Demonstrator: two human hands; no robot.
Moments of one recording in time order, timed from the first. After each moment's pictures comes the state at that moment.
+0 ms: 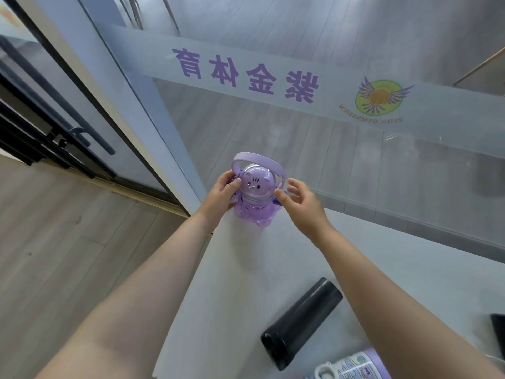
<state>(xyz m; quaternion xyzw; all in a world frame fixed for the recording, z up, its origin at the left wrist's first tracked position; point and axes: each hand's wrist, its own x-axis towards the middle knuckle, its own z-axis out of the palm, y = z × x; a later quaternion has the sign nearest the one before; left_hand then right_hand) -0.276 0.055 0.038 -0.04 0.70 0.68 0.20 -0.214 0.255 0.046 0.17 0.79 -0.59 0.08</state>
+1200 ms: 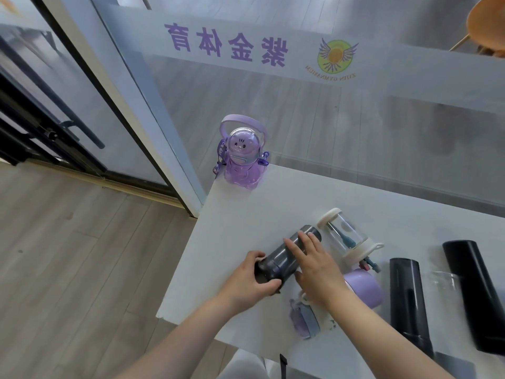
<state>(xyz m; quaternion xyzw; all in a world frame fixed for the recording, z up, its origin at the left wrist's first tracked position) -0.006 0.062 0.004 0.06 0.83 0.45 0.33 0.022 0.266 -0.019 -0.03 0.99 -0.15 0.08</state>
